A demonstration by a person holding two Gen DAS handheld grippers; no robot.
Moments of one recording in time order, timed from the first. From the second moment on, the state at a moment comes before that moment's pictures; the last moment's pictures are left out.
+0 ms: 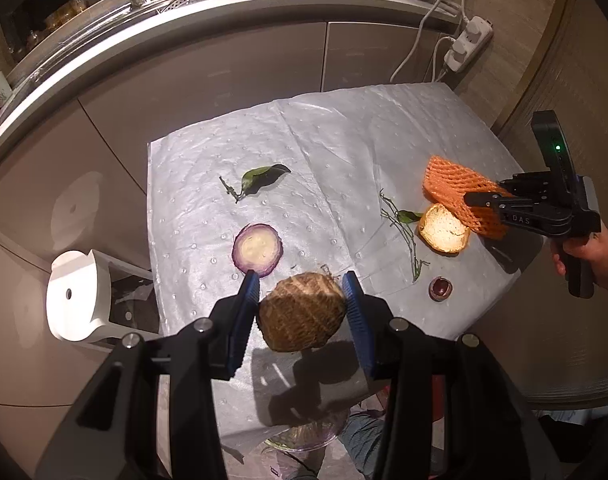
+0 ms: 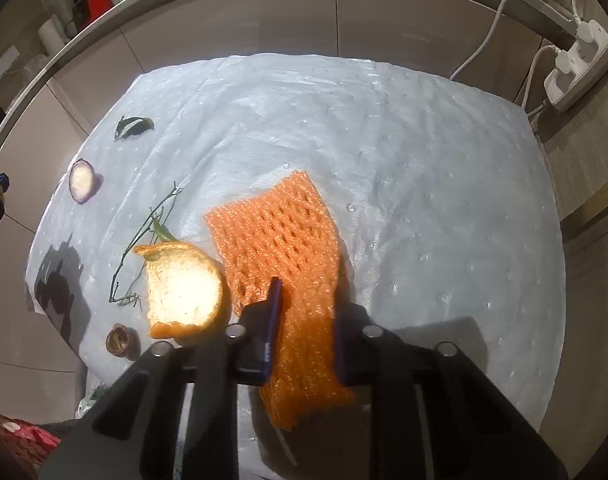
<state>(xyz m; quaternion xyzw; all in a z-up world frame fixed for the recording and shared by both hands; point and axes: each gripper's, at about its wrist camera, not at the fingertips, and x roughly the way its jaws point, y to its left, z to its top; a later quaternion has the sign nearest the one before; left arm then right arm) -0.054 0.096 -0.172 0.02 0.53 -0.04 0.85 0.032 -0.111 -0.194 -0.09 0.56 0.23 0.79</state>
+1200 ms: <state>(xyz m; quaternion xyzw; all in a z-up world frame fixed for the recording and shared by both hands) -0.284 0.106 -0.249 0.15 0.58 -0.22 0.77 -0.314 -0.029 -0.040 0.10 0.51 0.10 0.85</state>
